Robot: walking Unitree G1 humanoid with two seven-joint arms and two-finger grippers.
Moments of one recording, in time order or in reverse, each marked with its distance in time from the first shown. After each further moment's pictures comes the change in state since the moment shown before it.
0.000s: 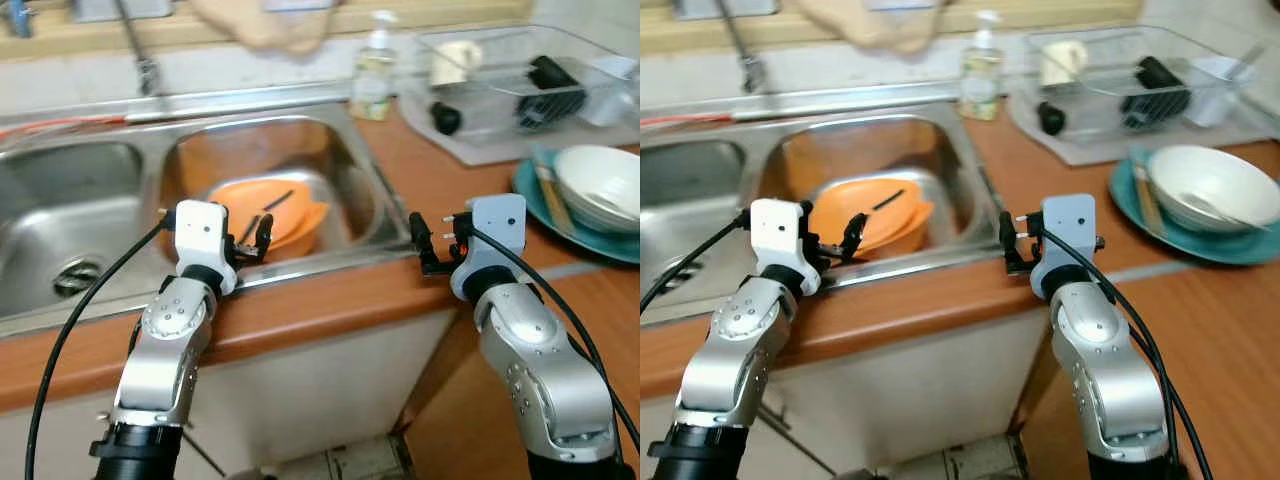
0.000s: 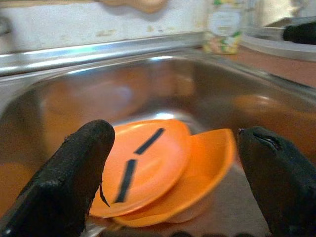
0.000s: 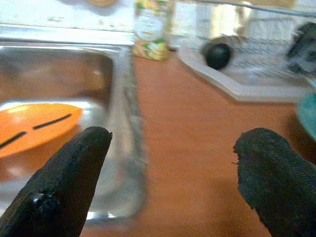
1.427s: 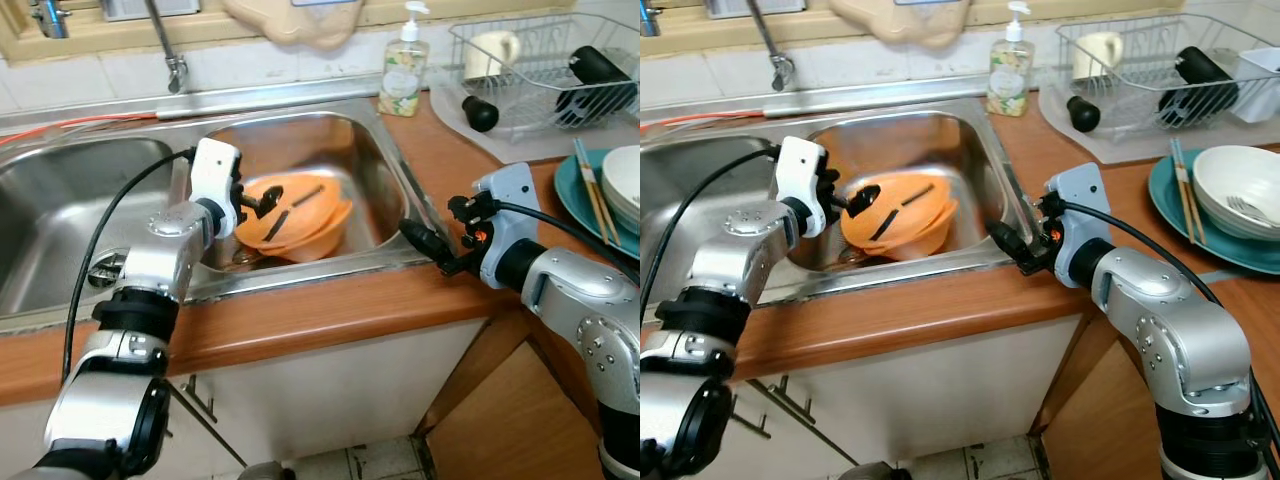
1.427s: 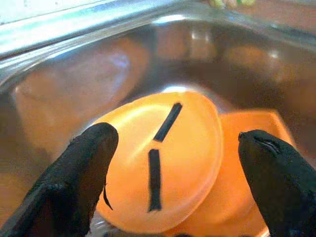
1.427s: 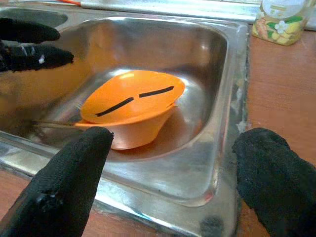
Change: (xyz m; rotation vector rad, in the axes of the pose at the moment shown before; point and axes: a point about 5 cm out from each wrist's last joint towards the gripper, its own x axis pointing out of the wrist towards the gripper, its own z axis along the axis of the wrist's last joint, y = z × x) left arm 0.077 0.034 0.019 0.118 0.213 -0.193; right arm 0.005 -0.021 0.031 -0.023 0.148 0.438
